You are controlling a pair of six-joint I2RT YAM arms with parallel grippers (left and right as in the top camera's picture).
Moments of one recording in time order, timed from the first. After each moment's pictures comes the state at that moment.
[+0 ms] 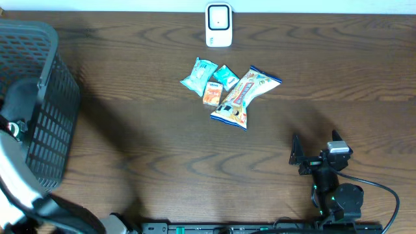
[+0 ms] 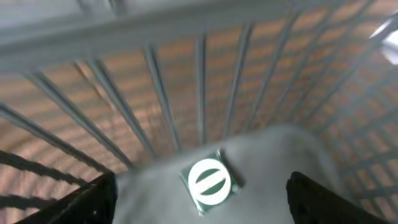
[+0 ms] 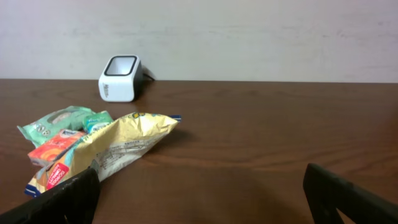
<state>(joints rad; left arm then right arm) 0.78 1.51 1.27 -0.46 -0.29 -0.31 0.05 0.01 0.01 -0.07 -0.04 0.03</state>
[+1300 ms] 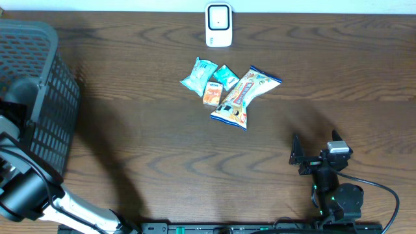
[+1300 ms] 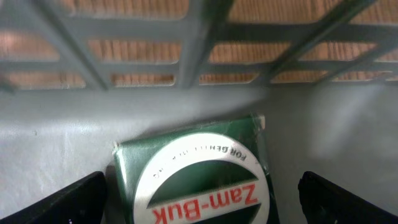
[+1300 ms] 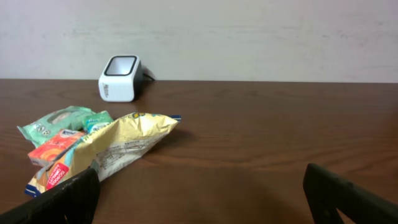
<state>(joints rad) 0.82 1.99 1.27 -0.26 -0.15 -0.63 0.05 0.01 0.01 -0.07 -0.04 0.03</state>
